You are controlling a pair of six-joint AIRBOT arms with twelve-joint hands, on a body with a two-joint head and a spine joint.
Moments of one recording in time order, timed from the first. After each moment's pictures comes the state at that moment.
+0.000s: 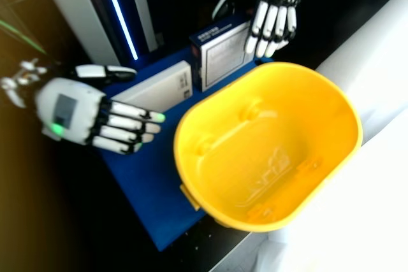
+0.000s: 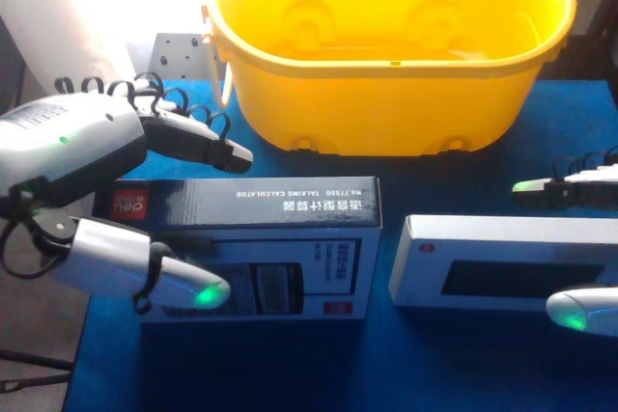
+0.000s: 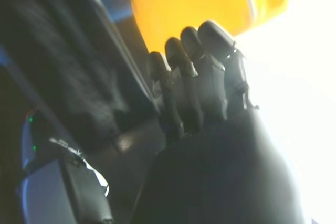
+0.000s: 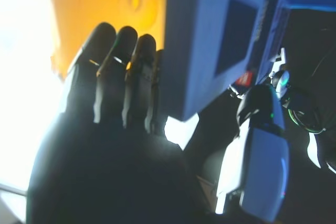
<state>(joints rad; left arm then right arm) 0.83 -0.76 0.82 -0.04 -0.68 0.94 -1.33 -0.87 0.91 -2.91 -1.19 2.74</state>
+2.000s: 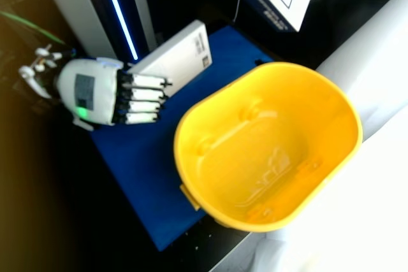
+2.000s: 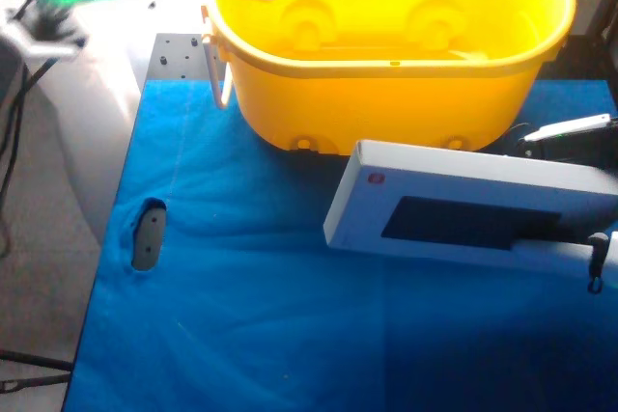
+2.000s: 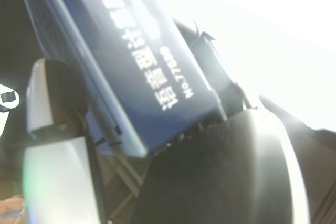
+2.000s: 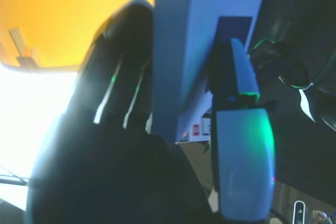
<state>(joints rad) 0.51 -0.94 1.12 0.03 -1.11 0.61 -1.20 -0.92 0.92 -2.97 -1.30 2.79</state>
